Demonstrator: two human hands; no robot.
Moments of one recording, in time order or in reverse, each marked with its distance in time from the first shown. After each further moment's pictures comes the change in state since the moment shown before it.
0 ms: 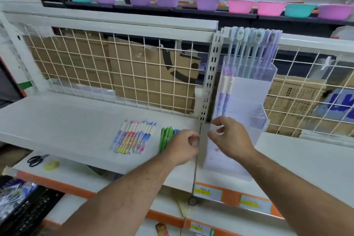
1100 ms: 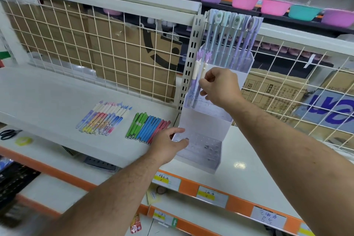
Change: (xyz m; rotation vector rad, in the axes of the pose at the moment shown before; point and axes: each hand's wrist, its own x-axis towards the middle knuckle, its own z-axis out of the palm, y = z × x) left_hand -0.014 0.016 0.075 -0.224 0.155 -0.153; right_hand 0.072 -0.006 -0.083 0.183 0.050 -0.031
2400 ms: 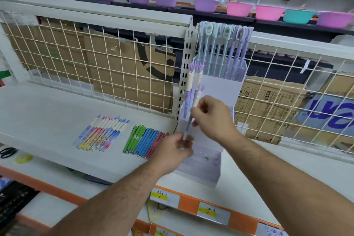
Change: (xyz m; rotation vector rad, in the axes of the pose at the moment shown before) left_hand 0.007 0.027 0.005 -0.069 -0.134 0.094; right_hand -0.040 0.023 0.015 0.144 -0.052 -0.019
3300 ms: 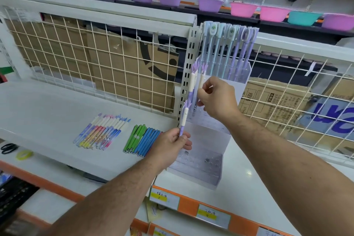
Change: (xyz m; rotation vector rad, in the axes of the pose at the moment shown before) left_hand 0.011 0.001 -0.009 -0.035 0.046 -0.036; right_hand 0.052 -0.004 -0.008 0.004 0.095 -0.002
